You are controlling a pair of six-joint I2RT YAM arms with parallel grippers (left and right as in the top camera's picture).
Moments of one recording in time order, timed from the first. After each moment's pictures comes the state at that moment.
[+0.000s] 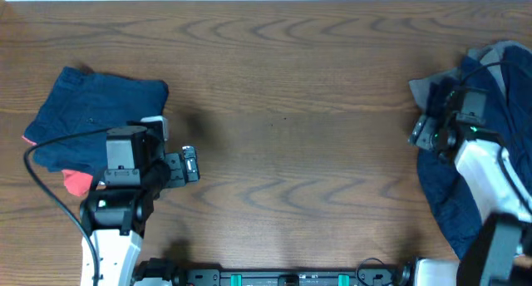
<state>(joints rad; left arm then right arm) 0.00 0.93 0.77 -0.81 0.11 -0.15 -0.21 1.55 0.86 -0.50 0.14 0.26</state>
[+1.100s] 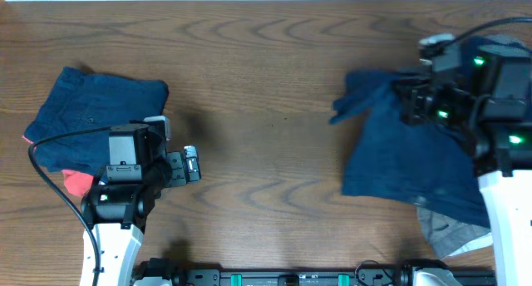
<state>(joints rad) 0.00 0.95 0.77 -0.81 0.12 -0.15 0.03 1.23 1.30 -0.76 -0.48 -0.06</state>
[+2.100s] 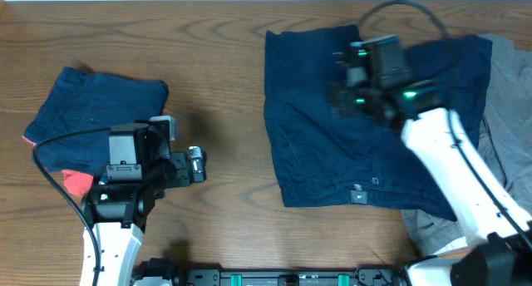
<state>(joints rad) 0.00 0.95 0.77 -0.81 0.24 -0.15 0.29 1.54 1.30 -0.75 -0.11 0.18</state>
